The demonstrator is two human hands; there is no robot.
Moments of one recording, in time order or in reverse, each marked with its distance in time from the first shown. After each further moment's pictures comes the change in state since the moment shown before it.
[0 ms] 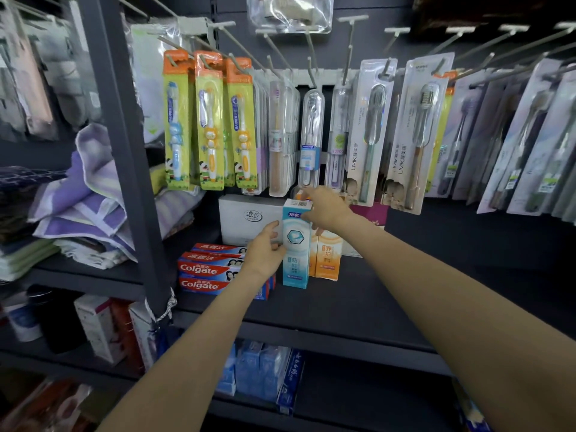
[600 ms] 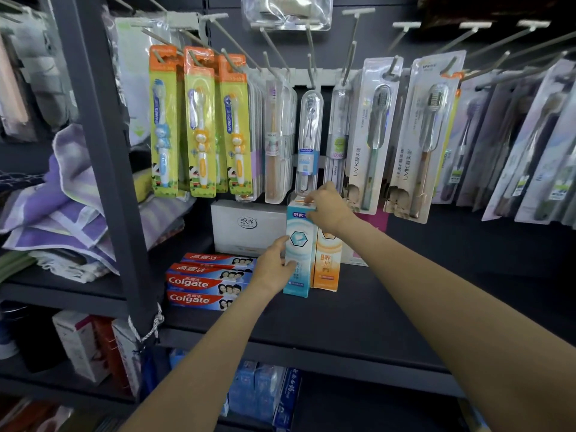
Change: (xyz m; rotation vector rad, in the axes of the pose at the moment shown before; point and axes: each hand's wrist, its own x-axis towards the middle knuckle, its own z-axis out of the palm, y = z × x) left_hand 0.020 -0.013 0.022 0.082 -0.075 -0.016; right_hand 0.035 0.023 0.012 0.013 0.077 0.063
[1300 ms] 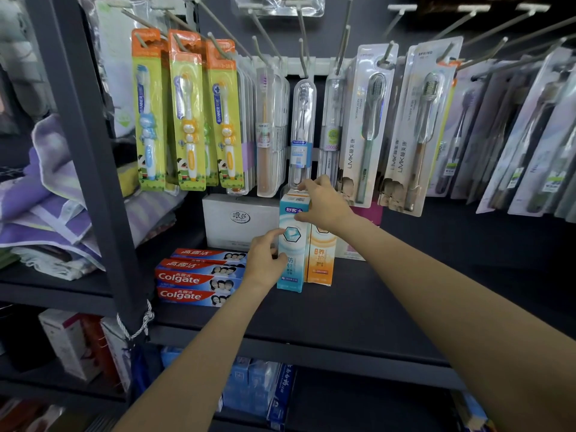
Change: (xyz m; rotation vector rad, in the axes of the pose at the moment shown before) left_hand 0.005 -0.007 0.006 -0.023 0.120 0.037; right_hand -0.010 0.005 0.000 0.000 0.052 -0.075
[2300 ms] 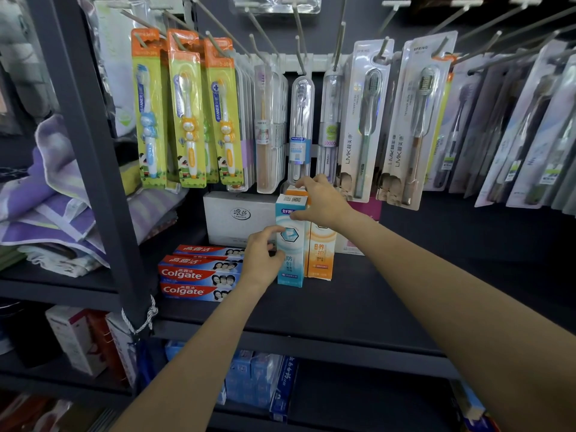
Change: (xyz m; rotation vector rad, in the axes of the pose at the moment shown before) left_hand -0.007 -0.005 -0.005 -0.051 0.019 0.057; right_hand -0.007 -0.003 -0.002 0.051 -0.028 -0.011
